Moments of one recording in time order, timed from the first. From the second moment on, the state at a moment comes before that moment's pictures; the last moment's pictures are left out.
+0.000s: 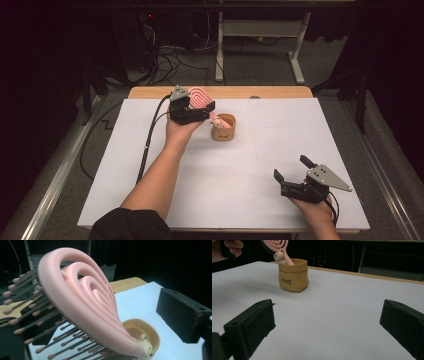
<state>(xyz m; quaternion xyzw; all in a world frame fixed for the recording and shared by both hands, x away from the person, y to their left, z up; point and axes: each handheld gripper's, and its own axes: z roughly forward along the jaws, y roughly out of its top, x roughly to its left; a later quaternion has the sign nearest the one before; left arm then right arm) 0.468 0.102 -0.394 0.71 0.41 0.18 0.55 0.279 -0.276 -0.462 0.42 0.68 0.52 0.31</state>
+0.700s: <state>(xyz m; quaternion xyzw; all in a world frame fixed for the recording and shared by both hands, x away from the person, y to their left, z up) 0.466 0.108 -0.391 0.71 0.40 0.18 0.56 0.280 -0.275 -0.463 0.42 0.68 0.51 0.31</state>
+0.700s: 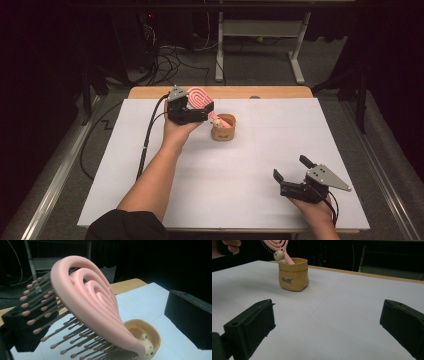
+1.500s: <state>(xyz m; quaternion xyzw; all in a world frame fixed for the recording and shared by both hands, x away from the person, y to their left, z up) 0.414 0.152 -0.451 0.73 0.39 0.16 0.54 0.279 -0.273 -0.463 0.42 0.68 0.51 0.32</state>
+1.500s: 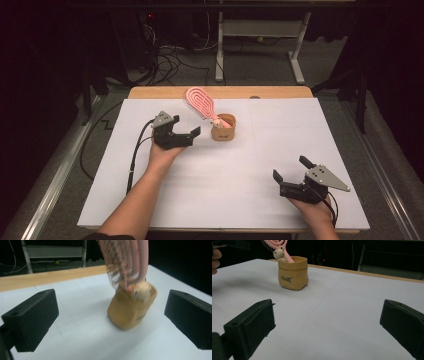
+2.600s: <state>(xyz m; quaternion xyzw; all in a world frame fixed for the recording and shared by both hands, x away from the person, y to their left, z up) 0.286 0.268 -0.463 0.70 0.39 0.21 0.56 0.267 -0.271 -0.459 0.43 0.67 0.51 0.32</state>
